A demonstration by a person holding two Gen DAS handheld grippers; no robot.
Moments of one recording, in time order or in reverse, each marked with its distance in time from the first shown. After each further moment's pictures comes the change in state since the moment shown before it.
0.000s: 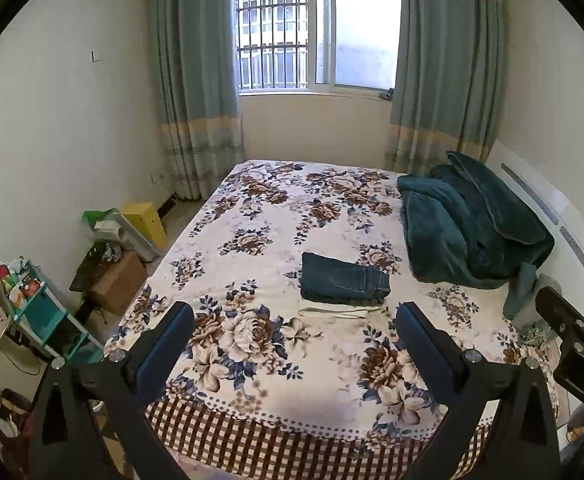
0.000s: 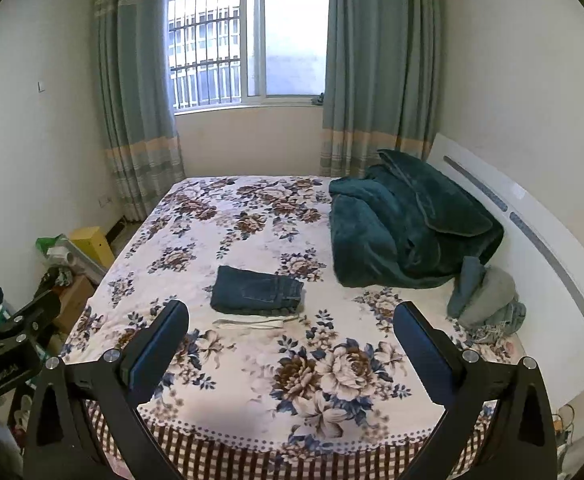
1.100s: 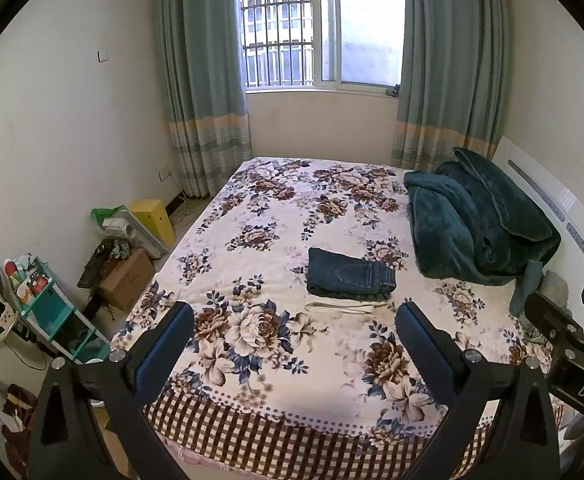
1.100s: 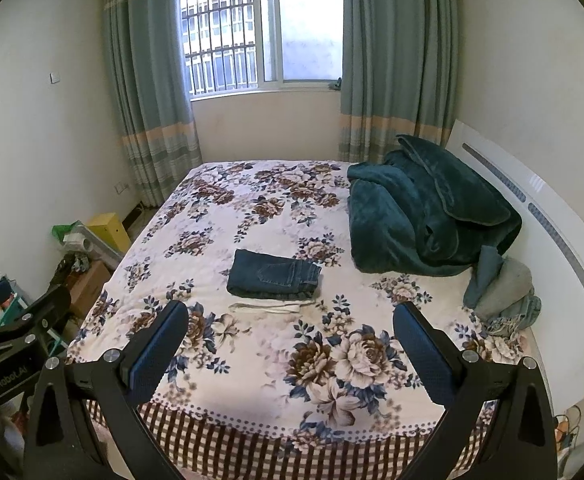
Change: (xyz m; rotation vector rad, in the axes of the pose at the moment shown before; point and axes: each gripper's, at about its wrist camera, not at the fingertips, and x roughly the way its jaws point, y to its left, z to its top) left arm -0.011 0.000 -0.008 0.005 0.009 0.026; right arm 0.013 -0.001 -0.013 -0.021 0.048 0.052
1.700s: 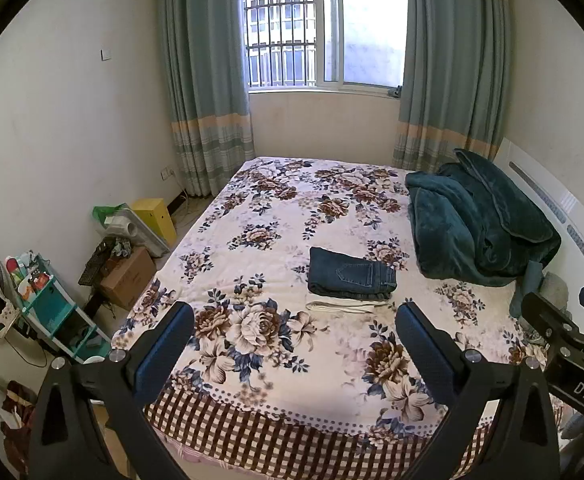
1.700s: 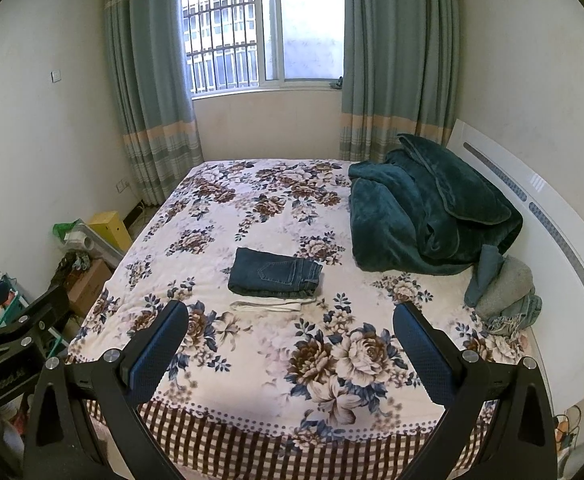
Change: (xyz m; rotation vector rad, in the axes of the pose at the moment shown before) left arm -0.002 0.002 0.001 0.001 -0.006 0.000; right arm 0.000 0.000 0.000 0.003 0.001 -0.001
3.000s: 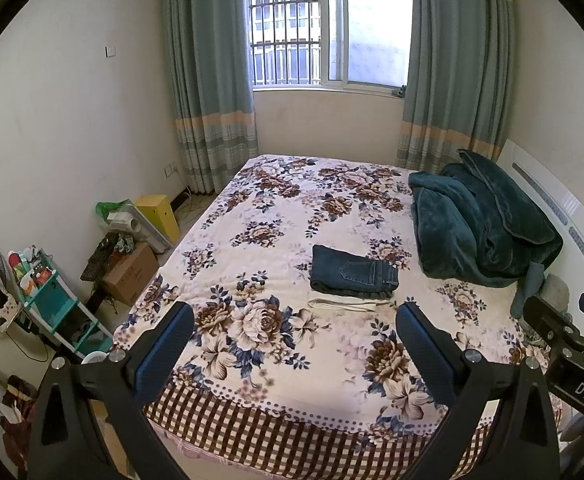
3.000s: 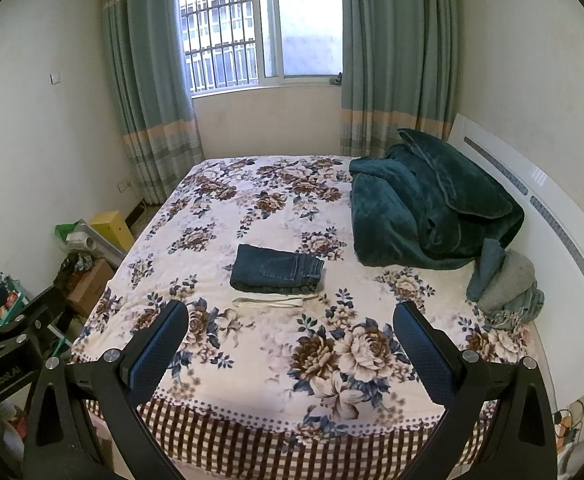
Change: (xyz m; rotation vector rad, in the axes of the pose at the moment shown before) left arm -0.004 0.007 -0.006 -0.010 0.003 0.008; right arm 0.004 0.016 -0.022 0.003 0.009 0.003
